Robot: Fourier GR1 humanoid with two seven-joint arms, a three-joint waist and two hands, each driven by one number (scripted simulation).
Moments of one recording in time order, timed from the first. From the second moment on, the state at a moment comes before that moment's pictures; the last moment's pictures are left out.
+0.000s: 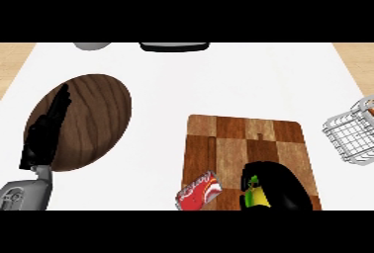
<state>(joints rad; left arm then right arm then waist) -0.14 0.27 0.08 -1.47 -0.17 0.08 0.08 0.01 -0.28 0.51 -1.87 0.65 0.29 0.75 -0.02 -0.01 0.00</state>
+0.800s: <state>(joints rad) -0.11 0.28 0.10 -1.48 -0.16 0.09 0.07 0.31 -0.50 0.26 -2.36 0.62 0.01 0.30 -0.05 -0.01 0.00</state>
